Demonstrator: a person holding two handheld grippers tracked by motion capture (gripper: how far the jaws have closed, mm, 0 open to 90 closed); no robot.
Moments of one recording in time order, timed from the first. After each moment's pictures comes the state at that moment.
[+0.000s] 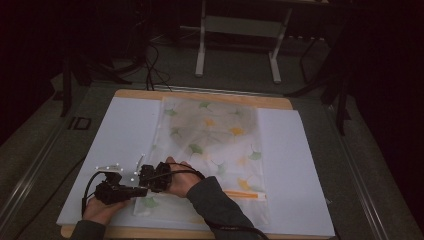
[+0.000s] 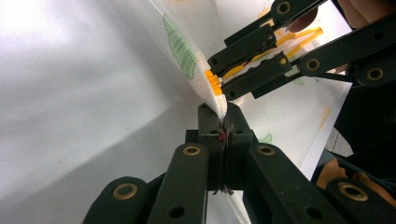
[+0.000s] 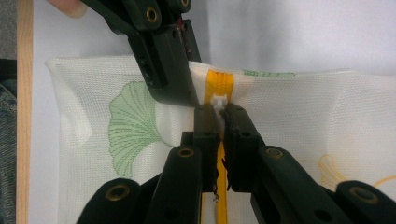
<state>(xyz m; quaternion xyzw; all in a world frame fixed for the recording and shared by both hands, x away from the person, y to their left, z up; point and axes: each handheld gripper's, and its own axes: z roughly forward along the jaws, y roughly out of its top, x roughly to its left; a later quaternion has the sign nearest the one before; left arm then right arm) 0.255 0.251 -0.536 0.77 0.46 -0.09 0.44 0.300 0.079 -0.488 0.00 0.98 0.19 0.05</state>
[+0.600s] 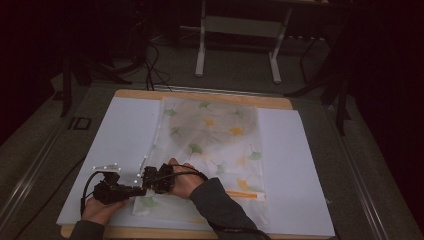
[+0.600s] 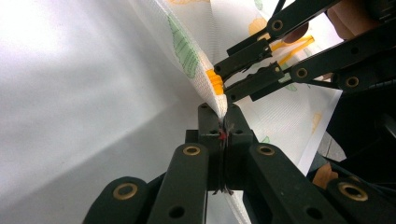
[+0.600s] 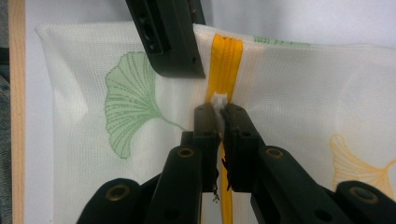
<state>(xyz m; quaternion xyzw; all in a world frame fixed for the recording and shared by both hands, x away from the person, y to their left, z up) 0.254 0.254 -0.534 0.76 0.46 -0.09 0.45 0.298 0.071 -0.491 0.00 0.98 0.18 0.06</state>
